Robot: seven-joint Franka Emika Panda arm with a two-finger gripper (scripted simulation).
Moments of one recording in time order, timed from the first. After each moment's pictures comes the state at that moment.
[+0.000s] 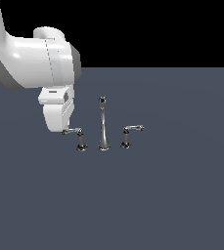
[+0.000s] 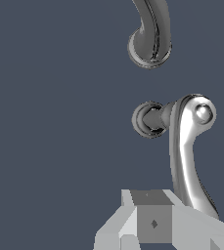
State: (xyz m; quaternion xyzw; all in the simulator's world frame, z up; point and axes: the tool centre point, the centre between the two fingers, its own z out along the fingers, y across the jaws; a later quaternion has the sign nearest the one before) arm 0.003 0.165 0.086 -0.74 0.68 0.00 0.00
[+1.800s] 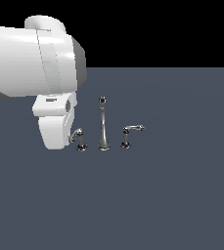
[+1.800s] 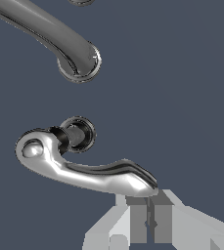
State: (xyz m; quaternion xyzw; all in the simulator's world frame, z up) arm -0.079 0.138 0.086 -0.75 0.66 0.00 0.00
